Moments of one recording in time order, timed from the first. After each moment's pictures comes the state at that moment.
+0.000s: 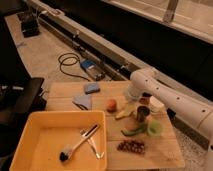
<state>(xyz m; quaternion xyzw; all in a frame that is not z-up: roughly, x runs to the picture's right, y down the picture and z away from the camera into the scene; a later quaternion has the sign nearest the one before) 0.130 0.100 0.848 -0.30 -0.12 0.03 0.95</state>
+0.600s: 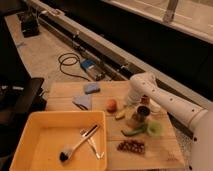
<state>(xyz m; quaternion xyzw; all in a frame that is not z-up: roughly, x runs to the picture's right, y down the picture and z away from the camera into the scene) 0.137 0.135 0.890 -0.34 -0.10 0.04 0.93</state>
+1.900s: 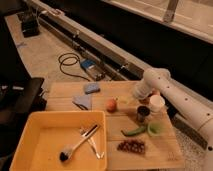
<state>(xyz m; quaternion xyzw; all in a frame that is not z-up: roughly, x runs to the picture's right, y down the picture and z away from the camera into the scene) 0.169 0.064 0.866 -0.27 -0.18 0.17 0.93</state>
